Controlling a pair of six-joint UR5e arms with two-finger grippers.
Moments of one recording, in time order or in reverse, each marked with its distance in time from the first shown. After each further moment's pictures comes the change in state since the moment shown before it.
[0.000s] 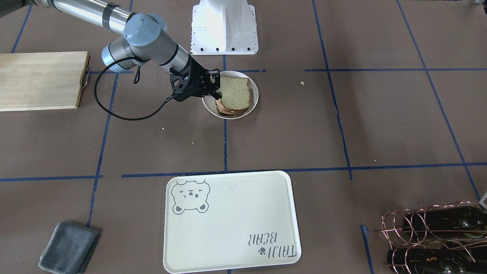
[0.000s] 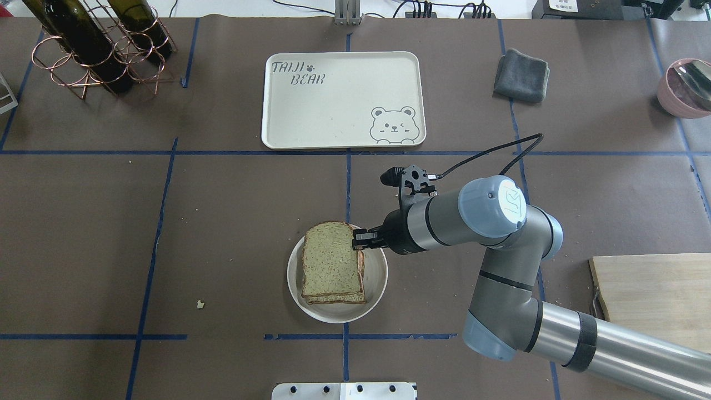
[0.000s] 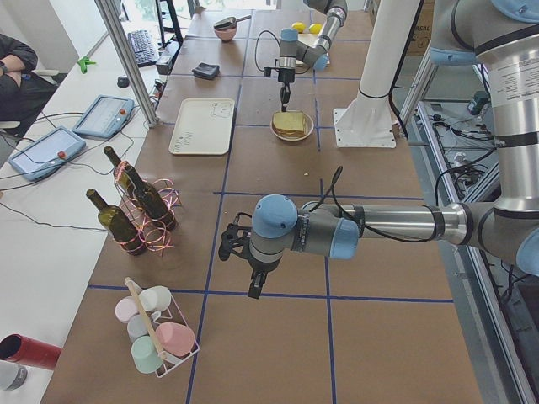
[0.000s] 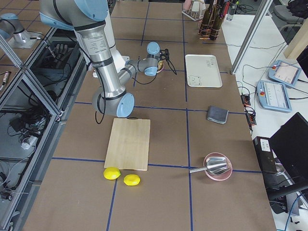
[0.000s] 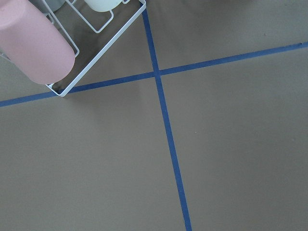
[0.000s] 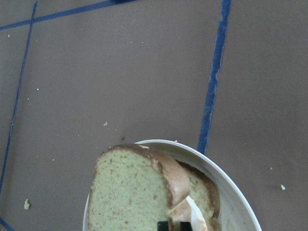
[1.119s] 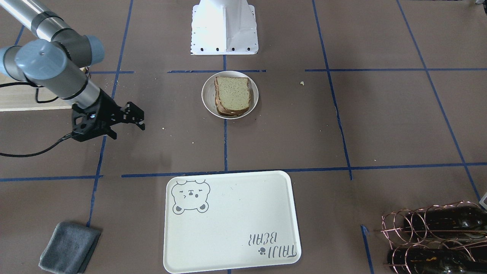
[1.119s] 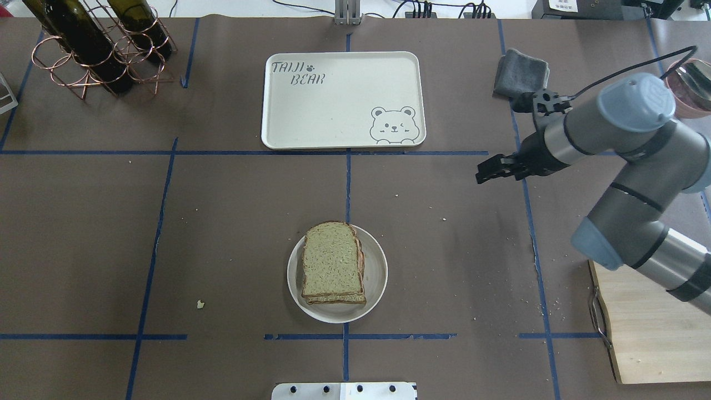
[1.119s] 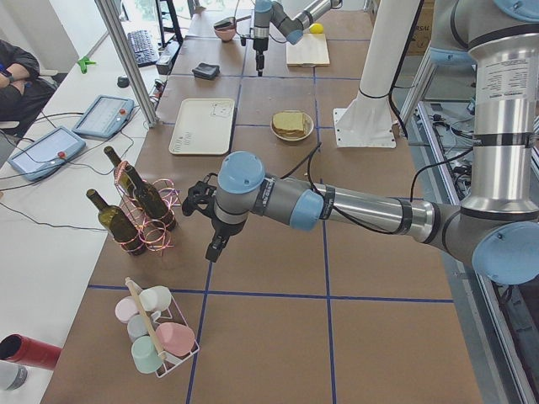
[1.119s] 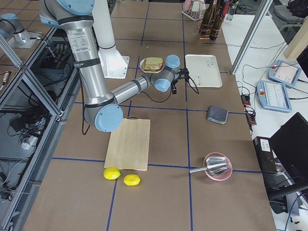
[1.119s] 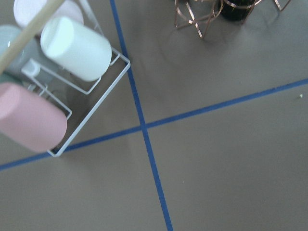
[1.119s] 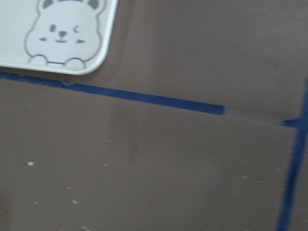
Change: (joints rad) left arm 0.012 -0.195 0.000 -0.038 -0.005 -0.012; right arm 0.404 -0.250 0.054 -0.259 0.255 -0.446
